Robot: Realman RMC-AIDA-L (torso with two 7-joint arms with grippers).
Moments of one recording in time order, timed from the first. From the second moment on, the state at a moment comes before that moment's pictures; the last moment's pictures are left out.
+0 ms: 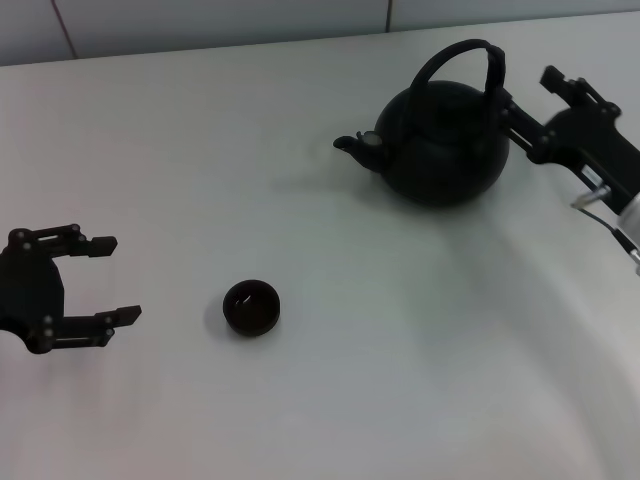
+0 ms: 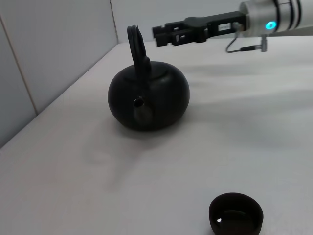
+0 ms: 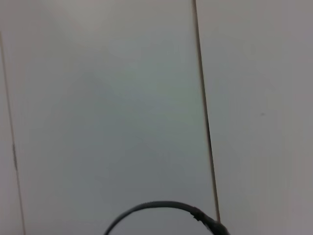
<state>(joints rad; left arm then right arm) -0.33 -2.06 0.86 1.07 2.07 1.65 -1.23 0.40 2.09 -0.86 -0.18 -0.94 -1.23 0.57</state>
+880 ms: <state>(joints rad) -0.35 -2.06 0.87 0.96 1.83 1.86 -1.22 0.26 2.08 -0.86 -0.50 -1.67 -1.71 0.73</state>
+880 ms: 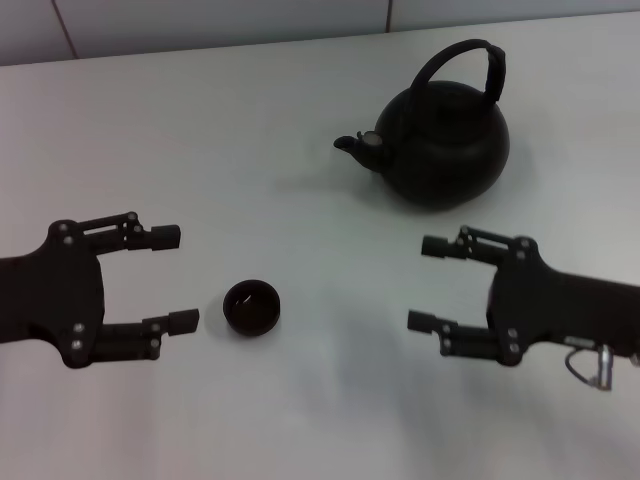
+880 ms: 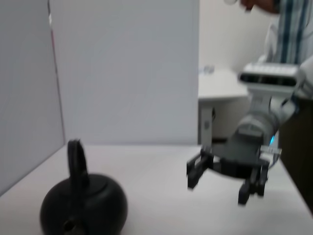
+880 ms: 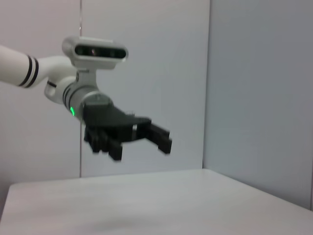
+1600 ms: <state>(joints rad) -0.32 -2.06 0.86 0.88 1.77 1.87 -1.17 0.22 2.08 -0.85 -0.55 -1.66 -1.77 0.69</state>
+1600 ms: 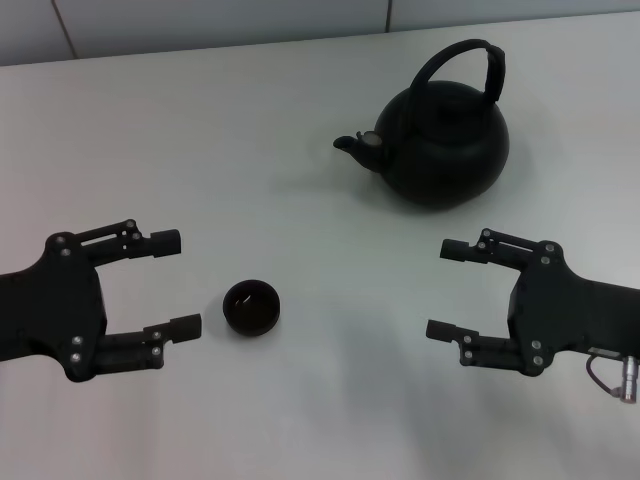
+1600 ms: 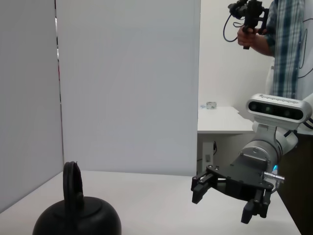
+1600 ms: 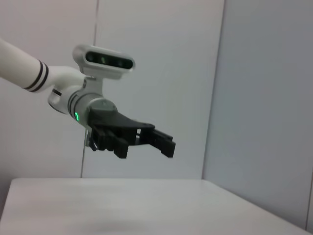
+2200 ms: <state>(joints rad) -0.32 -2.06 0.87 0.87 1.78 1.87 -1.17 0.21 2.08 -0.85 -0.55 -1.67 -1.80 0.68</state>
